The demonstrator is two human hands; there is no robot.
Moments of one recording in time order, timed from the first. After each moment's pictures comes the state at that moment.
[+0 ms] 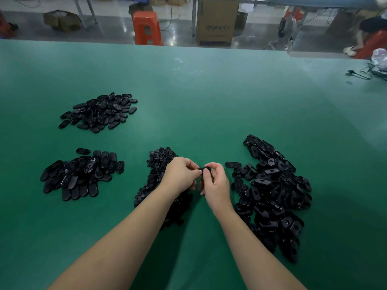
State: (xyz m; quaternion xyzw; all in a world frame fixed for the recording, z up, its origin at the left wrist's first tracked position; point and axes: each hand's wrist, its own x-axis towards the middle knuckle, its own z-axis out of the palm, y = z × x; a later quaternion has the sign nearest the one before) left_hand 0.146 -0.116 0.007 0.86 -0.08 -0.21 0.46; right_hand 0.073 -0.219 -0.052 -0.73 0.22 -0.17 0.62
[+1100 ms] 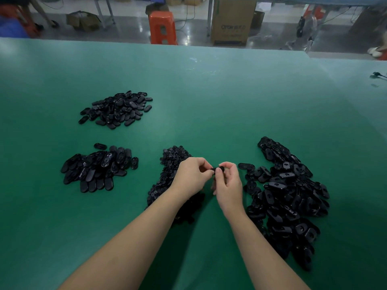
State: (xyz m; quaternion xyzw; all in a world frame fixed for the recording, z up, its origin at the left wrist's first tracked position) left_hand 0.138 -0.108 0.010 0.88 -0.15 -0.16 0.42; right_hand 0.071 -0.218 -0.048 -0.74 0.23 -0.18 0.60
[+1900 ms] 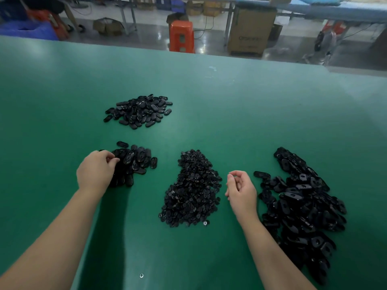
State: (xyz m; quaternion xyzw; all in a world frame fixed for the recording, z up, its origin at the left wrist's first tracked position) left_hand 0.206 0.137 0.003 0.98 0.08 0.10 0.16; right_hand 0.073 -0.212 -0.044 -0.78 0.23 -0.16 0.56
